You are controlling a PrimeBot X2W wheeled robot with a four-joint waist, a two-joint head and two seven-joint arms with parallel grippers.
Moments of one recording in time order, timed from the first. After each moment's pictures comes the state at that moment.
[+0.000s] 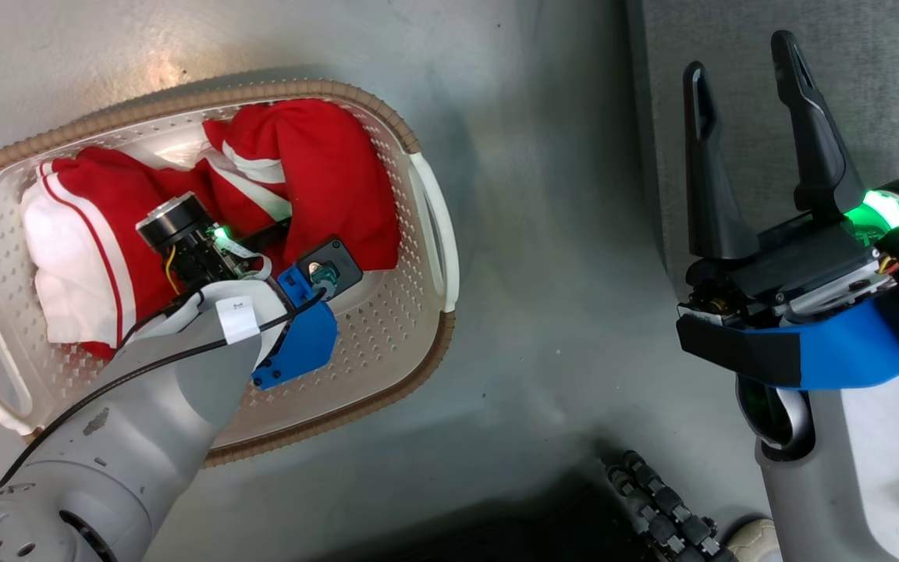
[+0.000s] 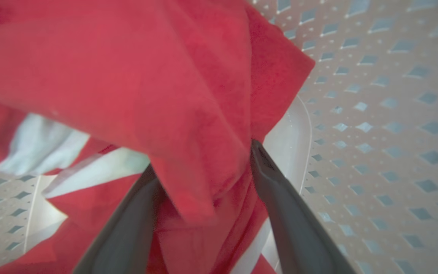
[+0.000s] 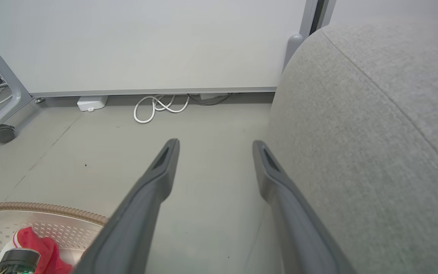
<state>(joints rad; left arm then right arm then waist) -1.02 0.20 -1.28 1.20 -0.31 -0.13 -0.08 -0.47 -0.05 0.13 -0.09 0.15 0.13 -0.26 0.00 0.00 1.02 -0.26</state>
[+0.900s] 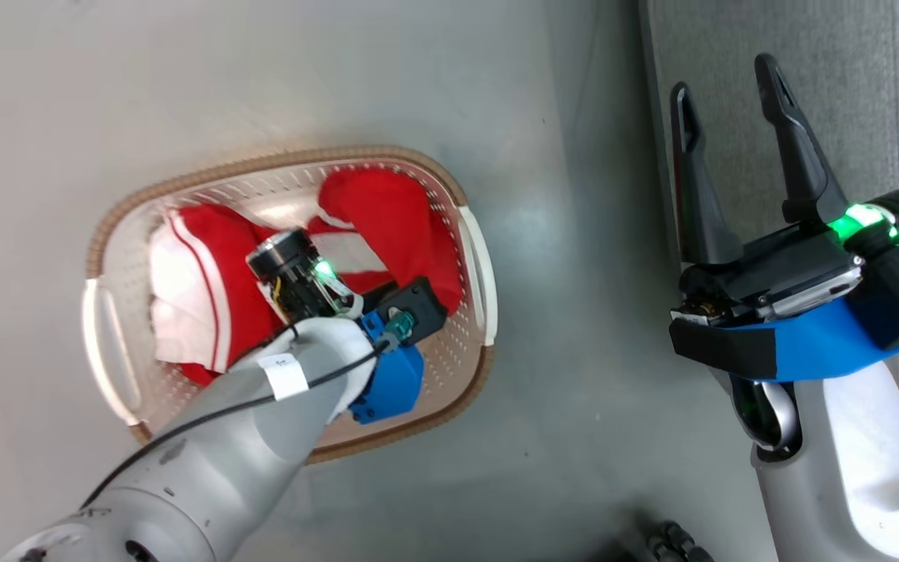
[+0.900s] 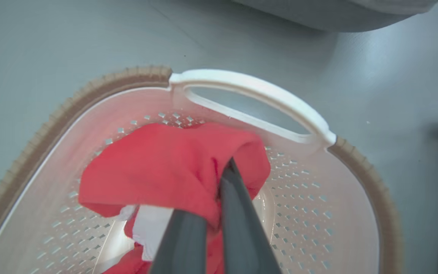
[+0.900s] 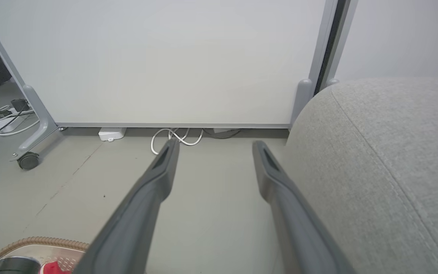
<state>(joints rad) -0.96 0.12 -1.28 1.08 -0.36 -0.13 -0.24 -0.47 -0.05 0.12 -0.03 0.11 0.13 -0.26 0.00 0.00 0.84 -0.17</state>
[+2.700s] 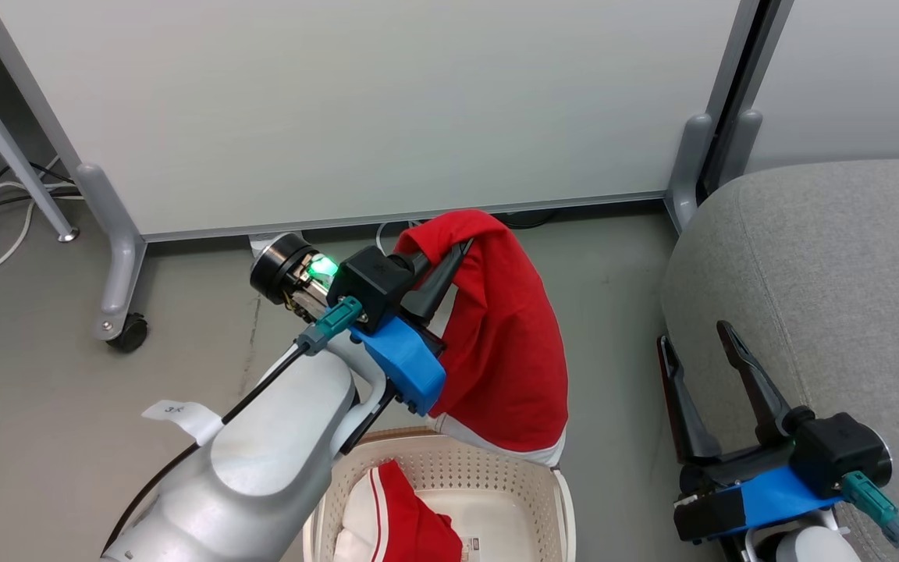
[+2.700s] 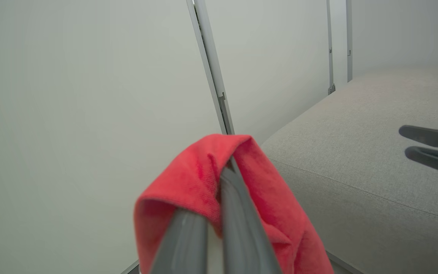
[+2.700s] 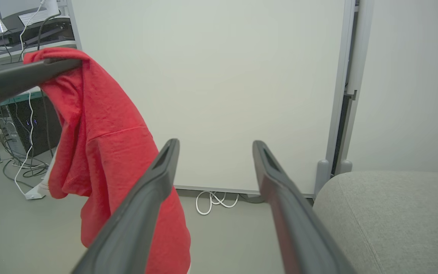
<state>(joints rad) -0.72 0.17 -0.82 0.57 -0.42 -0.13 -0.26 -0.09 -0.05 0.08 0.13 0.12 0.13 -0.26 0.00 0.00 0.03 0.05</state>
